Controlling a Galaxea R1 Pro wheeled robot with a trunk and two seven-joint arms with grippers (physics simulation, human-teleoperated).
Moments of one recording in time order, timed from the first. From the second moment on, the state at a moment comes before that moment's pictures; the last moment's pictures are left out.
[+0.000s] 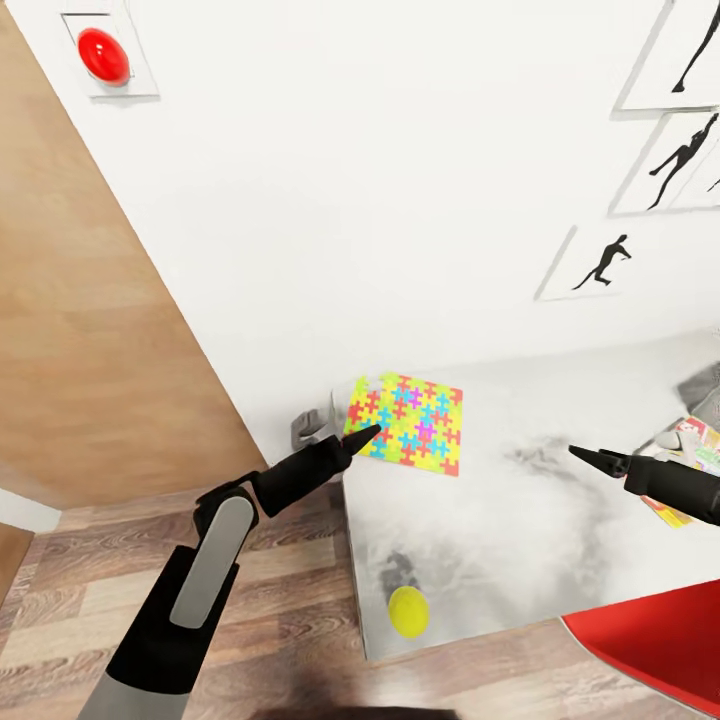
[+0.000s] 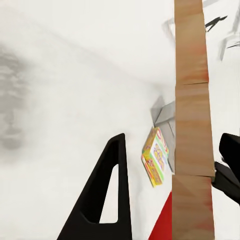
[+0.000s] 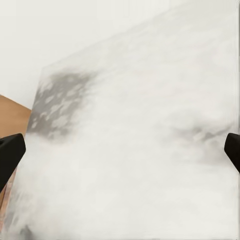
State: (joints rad) left arm -0.50 -0.08 -0.23 -1.56 0.90 0.67 -0.12; right arm -0.52 -0.26 -0.68 -1.61 0.21 0.98 1.29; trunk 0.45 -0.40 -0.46
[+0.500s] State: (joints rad) left arm -0.50 -0.08 -0.24 -1.60 0.90 0.68 -0.13; right arm -0.52 -0.26 -0.68 -1.61 0.21 0.98 1.30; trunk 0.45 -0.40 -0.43
